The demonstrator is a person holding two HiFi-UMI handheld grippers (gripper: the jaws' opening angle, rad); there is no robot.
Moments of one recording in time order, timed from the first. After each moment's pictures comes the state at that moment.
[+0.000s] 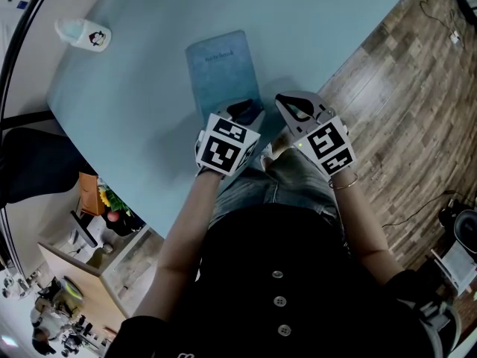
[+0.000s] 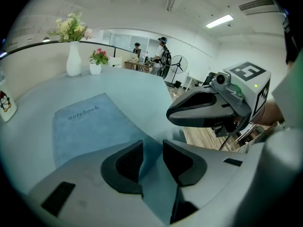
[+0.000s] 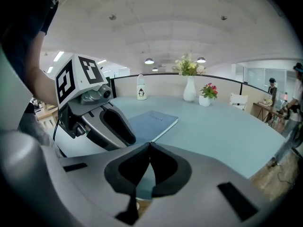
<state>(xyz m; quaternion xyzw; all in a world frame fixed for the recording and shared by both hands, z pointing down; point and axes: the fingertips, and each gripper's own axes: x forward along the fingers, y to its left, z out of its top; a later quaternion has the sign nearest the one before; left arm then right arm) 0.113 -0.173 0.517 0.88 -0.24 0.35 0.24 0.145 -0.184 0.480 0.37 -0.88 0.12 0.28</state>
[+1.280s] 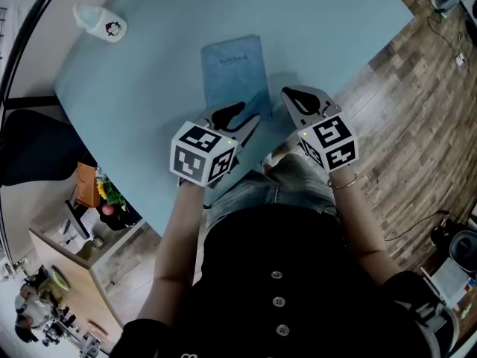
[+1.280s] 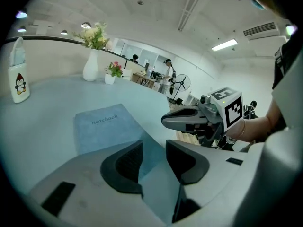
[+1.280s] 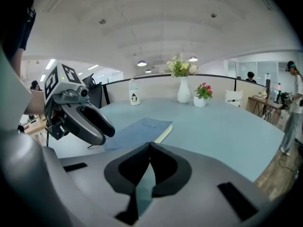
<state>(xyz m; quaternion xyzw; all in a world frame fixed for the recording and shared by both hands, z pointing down) 0.074 -0.182 0.466 0.89 -0.26 0.24 0.29 0.142 -0.215 0.464 0.40 -0.87 0.15 0.25</state>
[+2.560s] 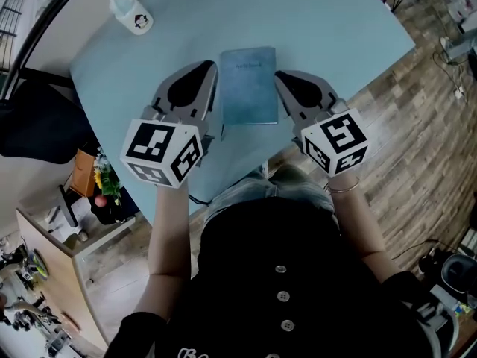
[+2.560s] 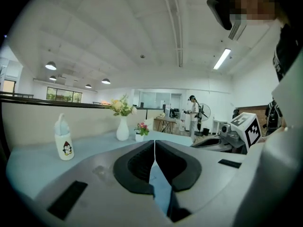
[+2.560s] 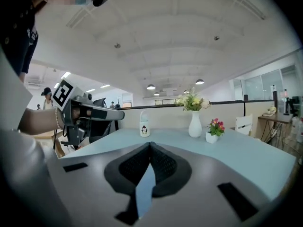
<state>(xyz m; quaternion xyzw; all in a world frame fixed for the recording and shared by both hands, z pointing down) -0.014 -0.236 0.297 0.88 -0.46 0.07 0.10 0.091 -0.227 0.341 0.38 -0.91 0.07 0.13</state>
